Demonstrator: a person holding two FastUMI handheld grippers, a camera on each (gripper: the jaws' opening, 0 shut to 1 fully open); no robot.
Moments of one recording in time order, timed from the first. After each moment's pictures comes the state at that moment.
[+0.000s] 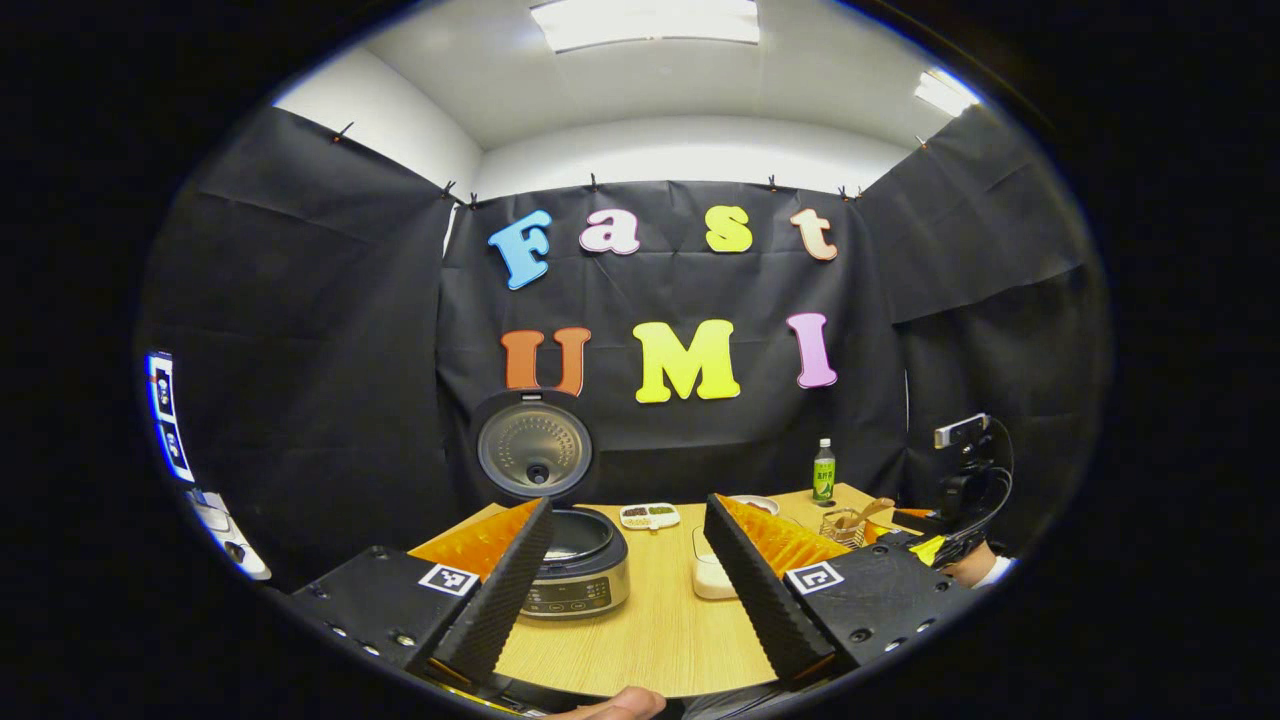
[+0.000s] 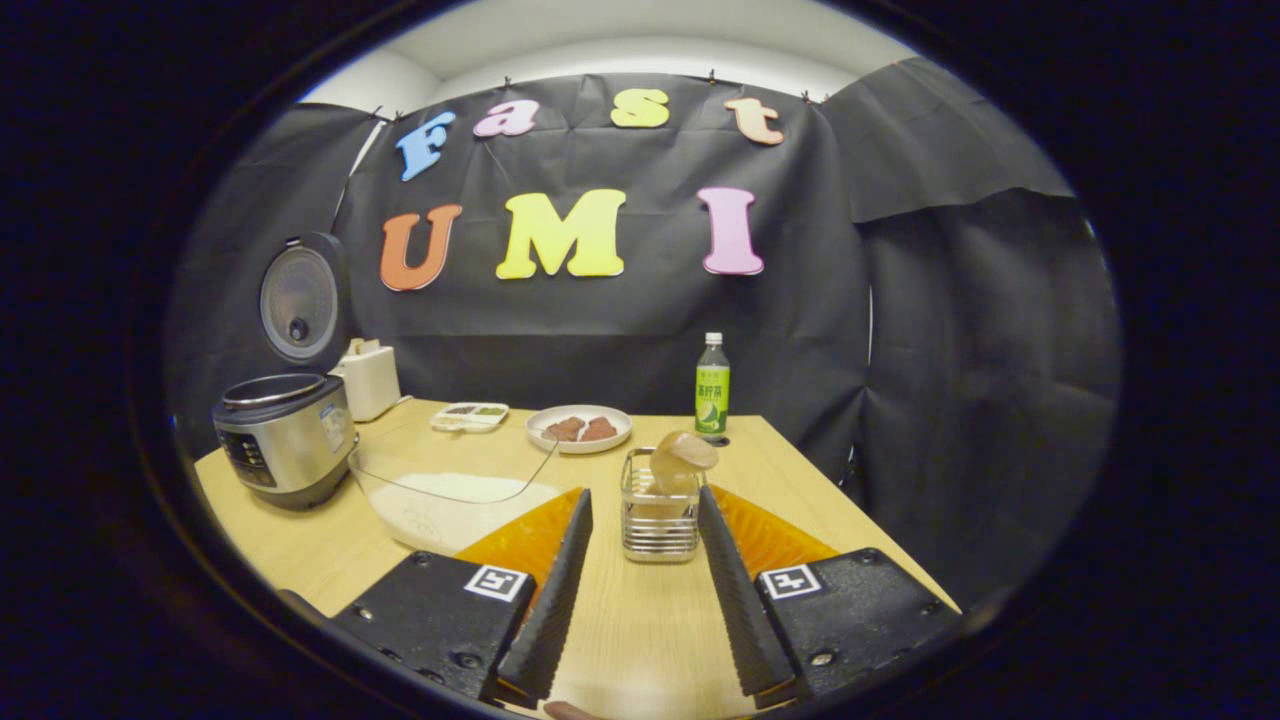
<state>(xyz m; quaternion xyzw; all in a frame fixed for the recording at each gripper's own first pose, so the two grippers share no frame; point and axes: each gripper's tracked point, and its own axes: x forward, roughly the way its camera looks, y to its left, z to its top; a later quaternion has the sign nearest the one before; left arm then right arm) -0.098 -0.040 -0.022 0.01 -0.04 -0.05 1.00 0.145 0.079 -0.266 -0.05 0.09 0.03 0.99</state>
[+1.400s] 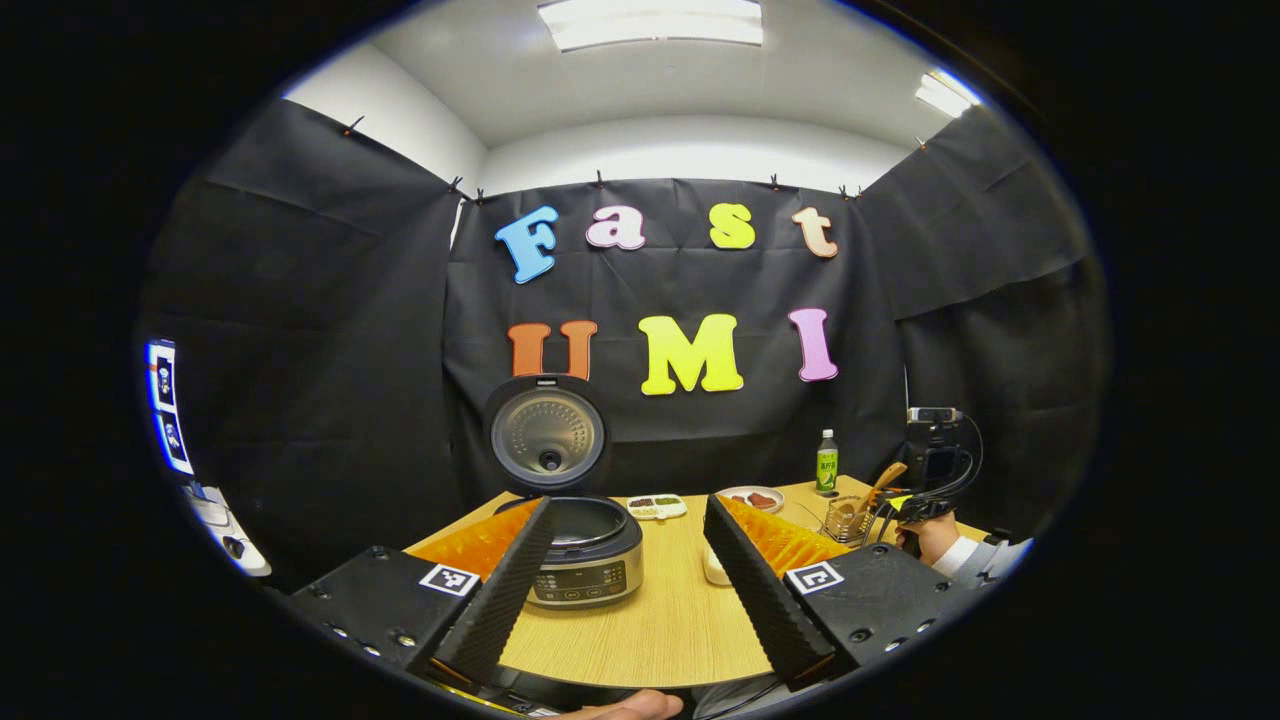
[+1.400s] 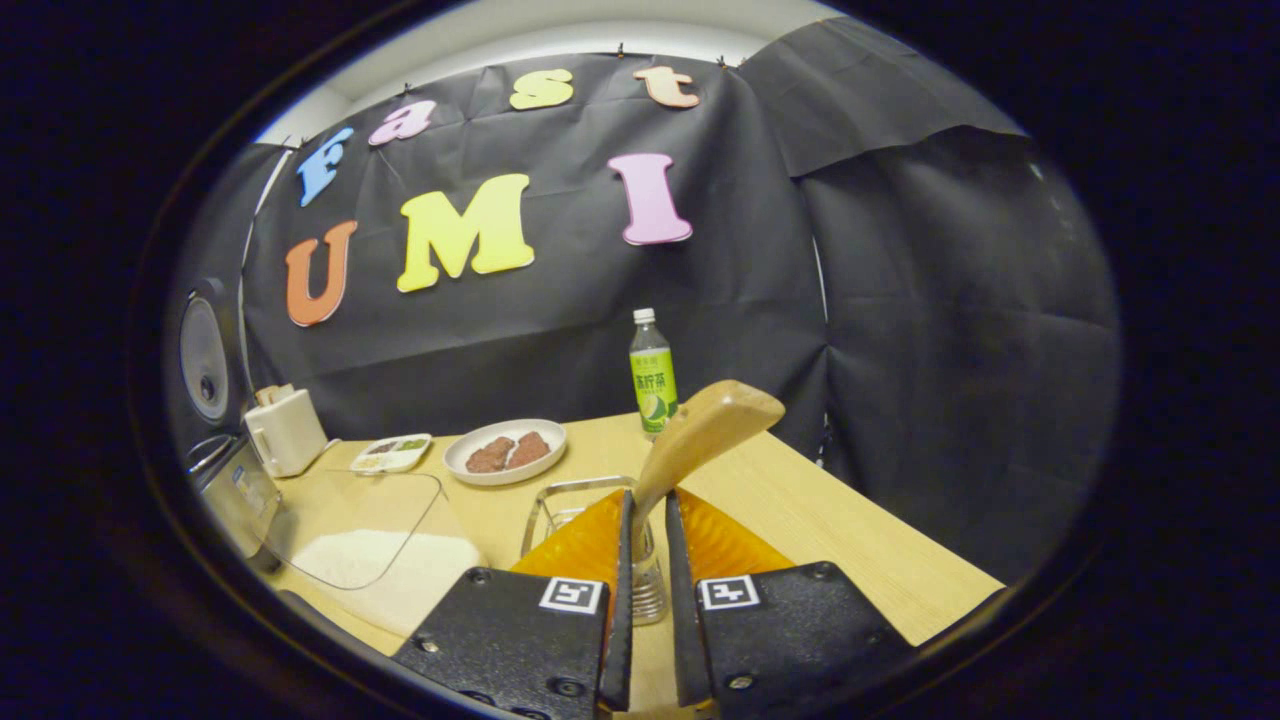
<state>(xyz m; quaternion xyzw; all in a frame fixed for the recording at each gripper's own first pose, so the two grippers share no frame) -0.109 -0.017 -0.046 0.00 -0.04 -0.05 1.00 0.246 0.042 -0.288 0.05 0.12 -0.03 0.99</state>
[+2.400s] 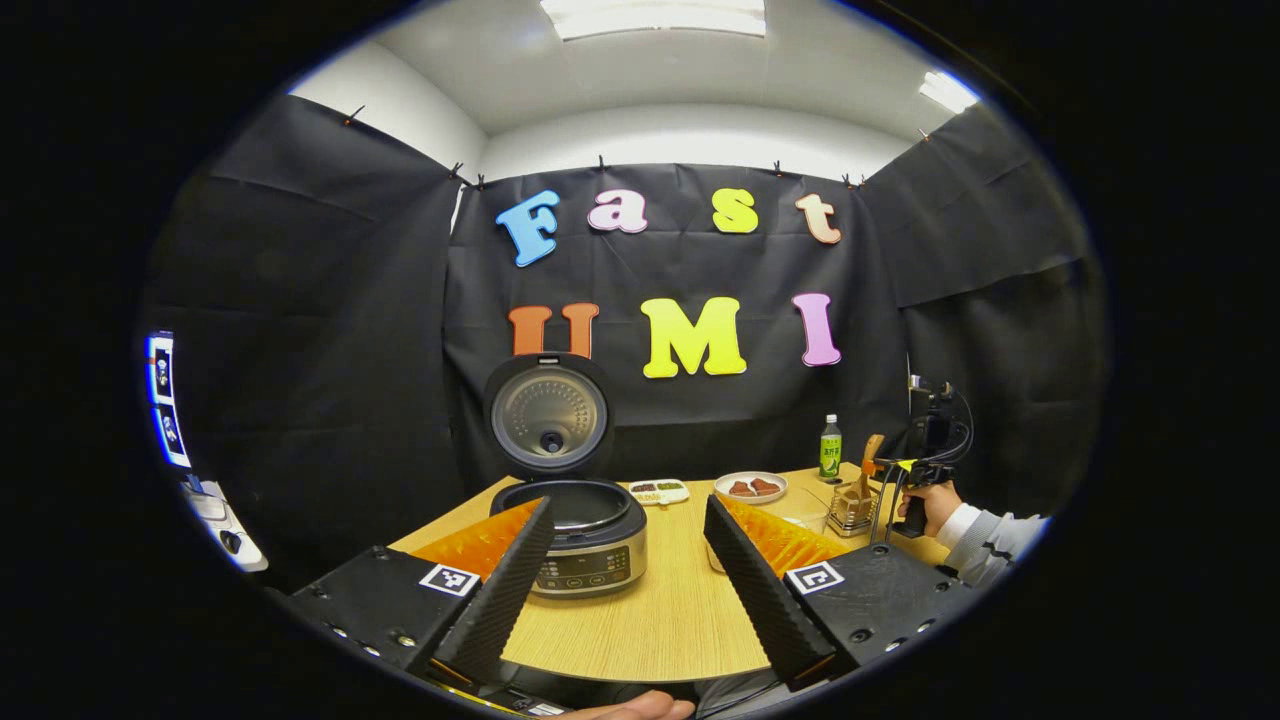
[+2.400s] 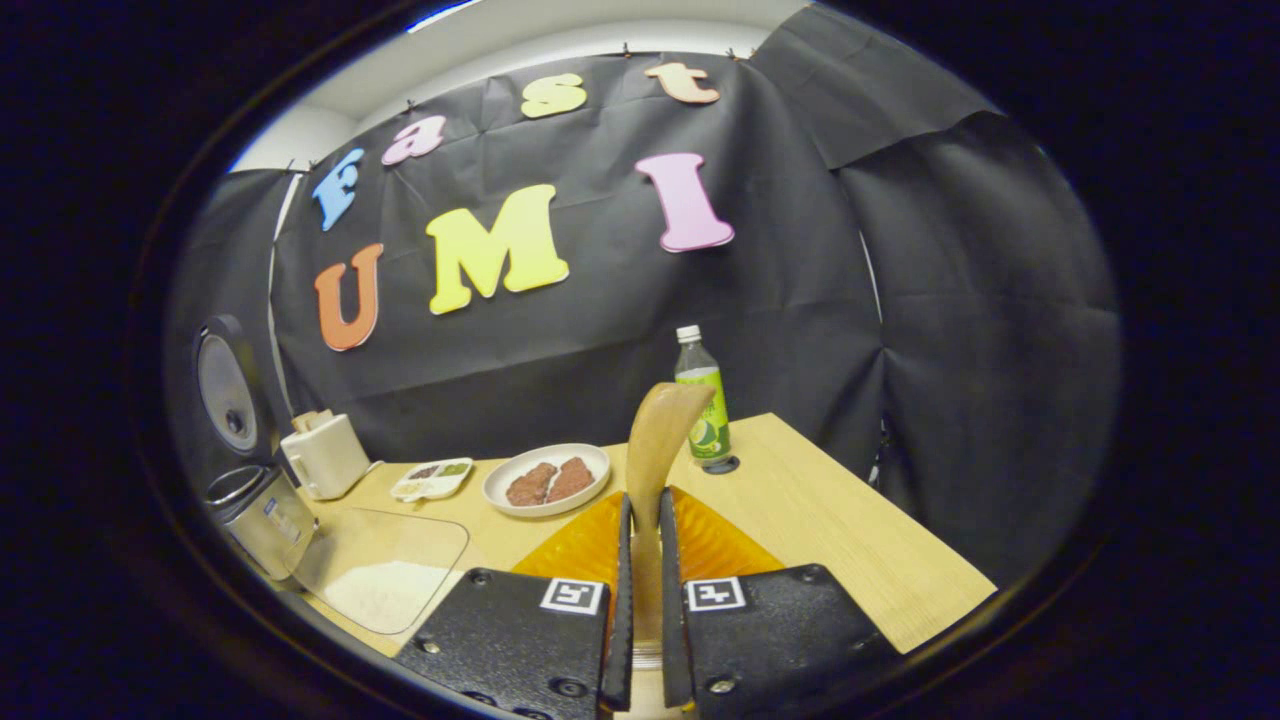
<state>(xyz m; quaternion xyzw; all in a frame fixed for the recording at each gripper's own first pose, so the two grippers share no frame) -0.097 -0.014 -0.069 0.00 -0.01 -0.05 1.00 0.285 0.056 -0.268 0.05 0.11 0.03 0.99</state>
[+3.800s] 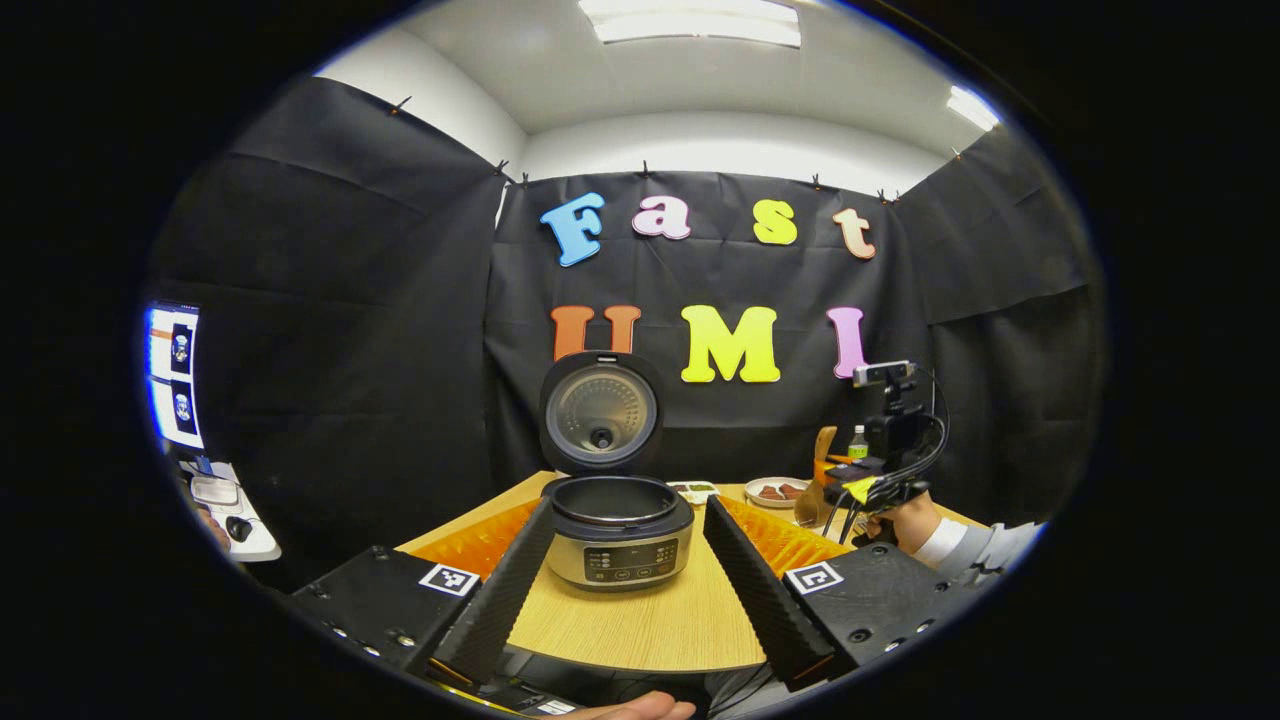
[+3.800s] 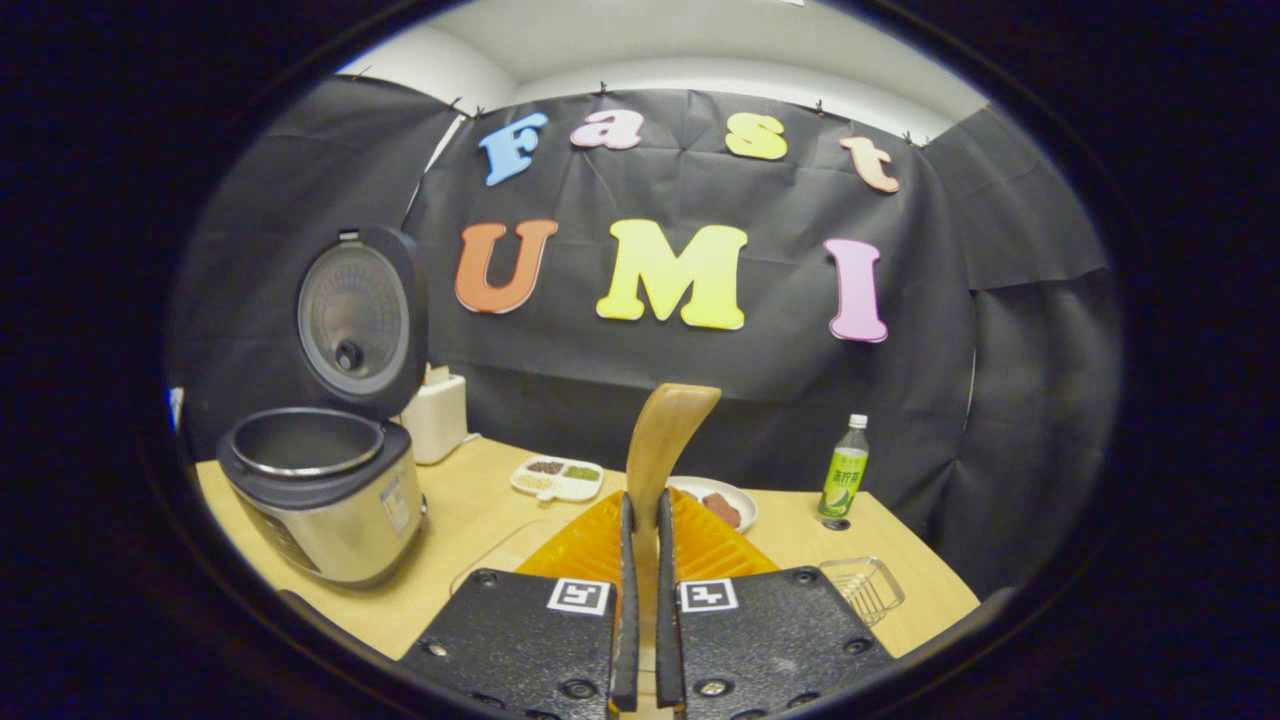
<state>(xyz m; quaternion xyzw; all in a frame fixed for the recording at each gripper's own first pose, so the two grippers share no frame) -0.121 0.057 -0.073 -0.03 -0.02 -0.01 1.00 0.220 0.265 -0.241 -0.10 0.06 0.12 0.99</state>
